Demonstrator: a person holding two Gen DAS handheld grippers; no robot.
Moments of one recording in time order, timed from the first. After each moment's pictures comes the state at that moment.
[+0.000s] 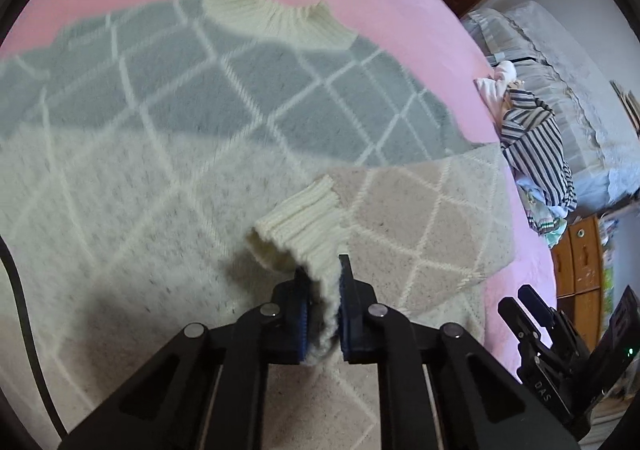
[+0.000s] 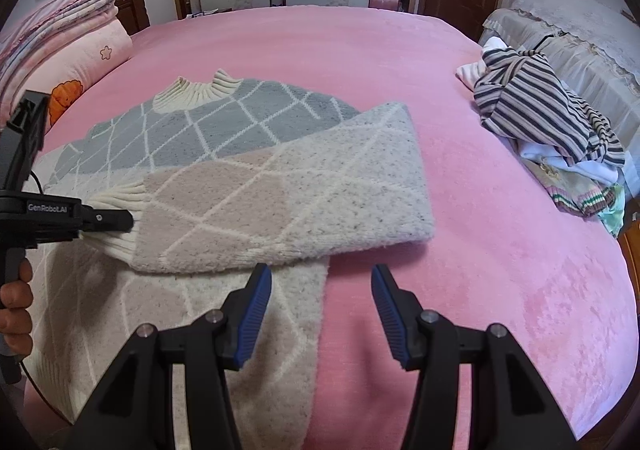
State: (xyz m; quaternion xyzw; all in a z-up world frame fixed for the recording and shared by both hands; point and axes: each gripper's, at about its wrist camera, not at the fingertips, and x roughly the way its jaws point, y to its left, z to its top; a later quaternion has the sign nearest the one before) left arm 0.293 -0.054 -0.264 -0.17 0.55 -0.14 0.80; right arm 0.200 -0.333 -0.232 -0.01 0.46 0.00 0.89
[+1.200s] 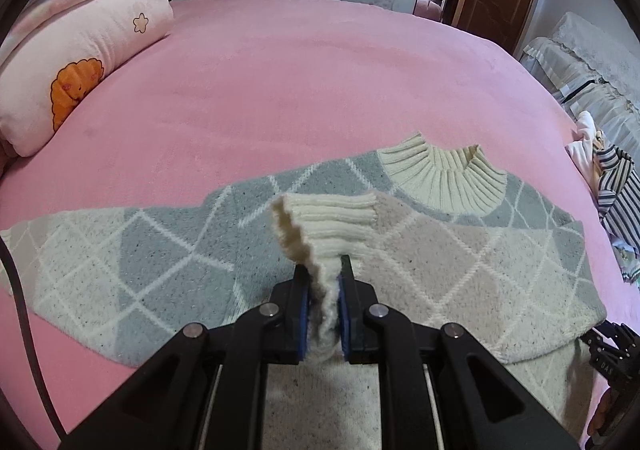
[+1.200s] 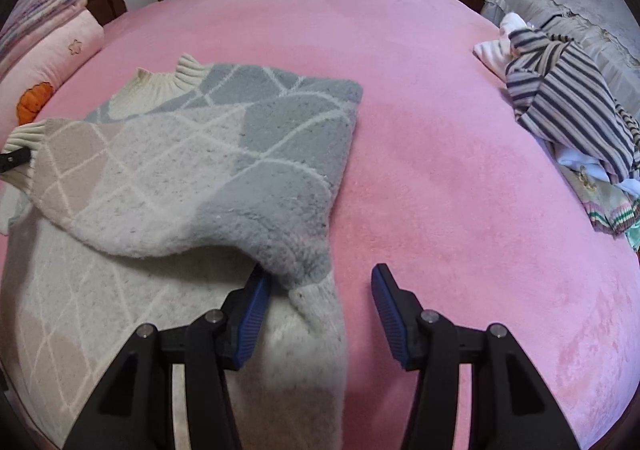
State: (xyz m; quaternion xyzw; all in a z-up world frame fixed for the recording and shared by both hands) left arm 0.382 0.081 -0.230 -0.05 0.46 0.00 0.88; right arm 0.297 -0.322 -0.276 0.01 0.51 -0.02 0.86
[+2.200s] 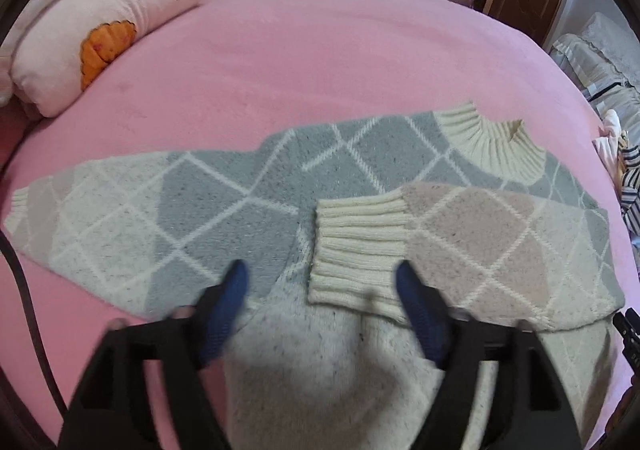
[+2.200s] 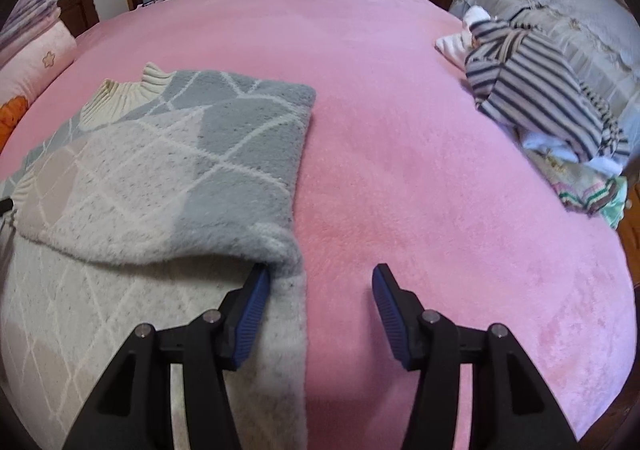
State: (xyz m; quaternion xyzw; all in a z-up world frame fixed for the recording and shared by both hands) left arm 0.347 0.116 -0.250 -0.05 0.48 0.05 0.87; right arm 0.272 -0.330 -0.258 -0.02 0.49 -0.07 0.87
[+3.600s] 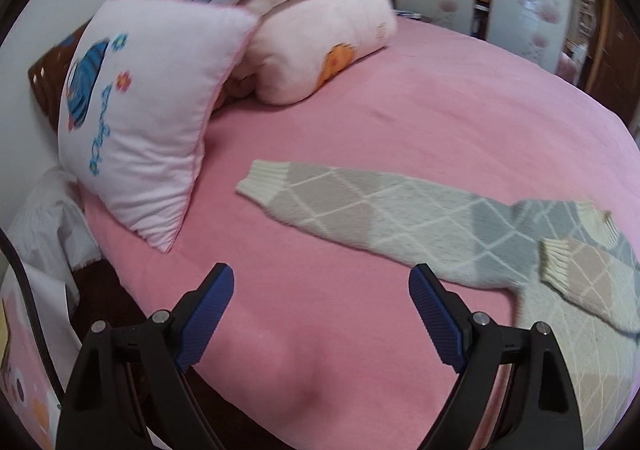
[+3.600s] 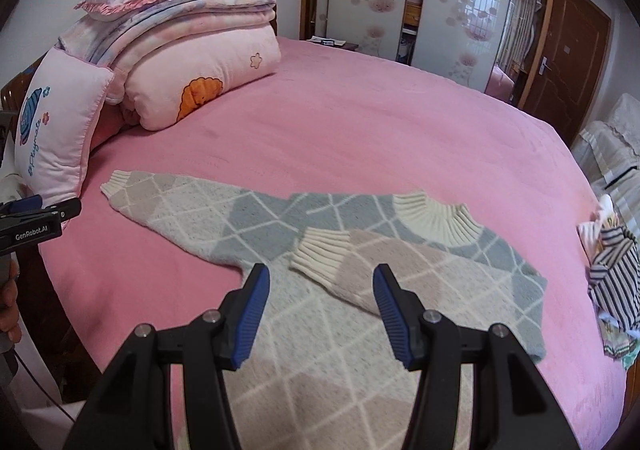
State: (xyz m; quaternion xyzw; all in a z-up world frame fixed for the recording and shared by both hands) left arm 0.183 0.363 -0.139 -0.09 0.43 0.25 0.86; right arm 0.236 0.012 -0.113 -0.11 0.39 0.16 0.90
